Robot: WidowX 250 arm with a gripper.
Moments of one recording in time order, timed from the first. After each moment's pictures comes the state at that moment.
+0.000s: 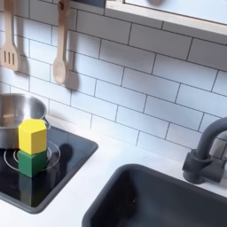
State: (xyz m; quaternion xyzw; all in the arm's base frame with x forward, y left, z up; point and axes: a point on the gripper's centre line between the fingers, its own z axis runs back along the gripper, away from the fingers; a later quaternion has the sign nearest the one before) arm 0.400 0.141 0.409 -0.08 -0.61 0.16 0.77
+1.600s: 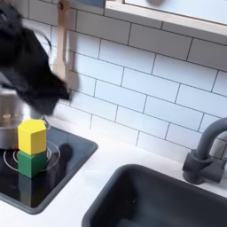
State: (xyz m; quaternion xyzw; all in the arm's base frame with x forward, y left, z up) arm 0.331 0.049 0.237 -0.07 -0.28 -0.01 0.96
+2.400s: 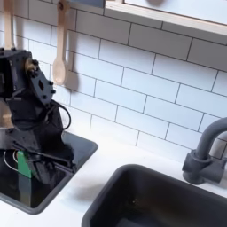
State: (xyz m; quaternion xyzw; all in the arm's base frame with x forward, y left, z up) arm 0.310 0.041 0.179 -0.04 -0.15 -0.05 0.99
